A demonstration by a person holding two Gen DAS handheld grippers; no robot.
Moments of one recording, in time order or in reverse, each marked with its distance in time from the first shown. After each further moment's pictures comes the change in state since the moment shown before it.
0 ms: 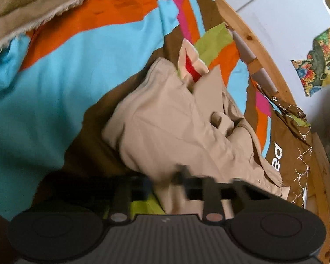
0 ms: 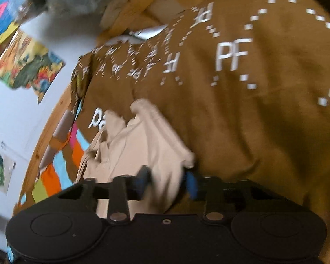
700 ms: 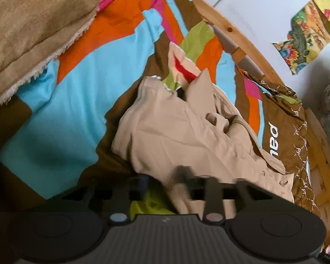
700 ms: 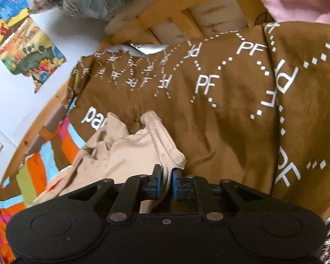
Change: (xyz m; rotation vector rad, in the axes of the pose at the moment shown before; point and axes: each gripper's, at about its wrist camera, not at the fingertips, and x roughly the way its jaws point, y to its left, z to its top) left arm -0.032 0.009 -0.005 0.141 0.000 0.002; right arm -0.066 0.018 -0.017 -0.143 -0.061 -0.135
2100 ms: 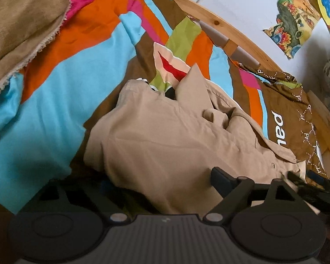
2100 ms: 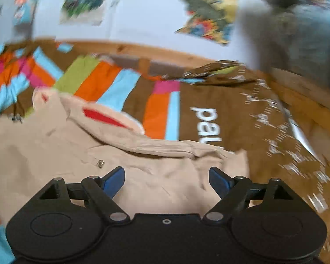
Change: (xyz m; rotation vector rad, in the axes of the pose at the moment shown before) left arm 0.012 -0.018 -0.007 0.150 -0.038 0.035; right arm 0.086 0.204 -0.073 -1.068 -0.100 0.190
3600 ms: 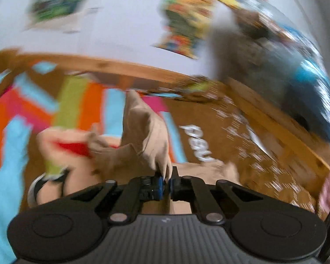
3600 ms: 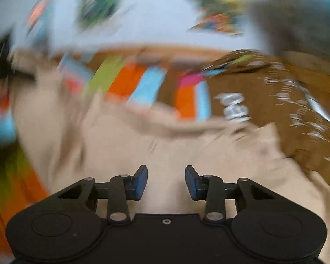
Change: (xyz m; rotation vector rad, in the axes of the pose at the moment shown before) left arm -0.053 -0.191 0.057 0.472 -0.079 -0.250; right arm -0.056 0.007 -0.039 0.214 -0.077 0.117
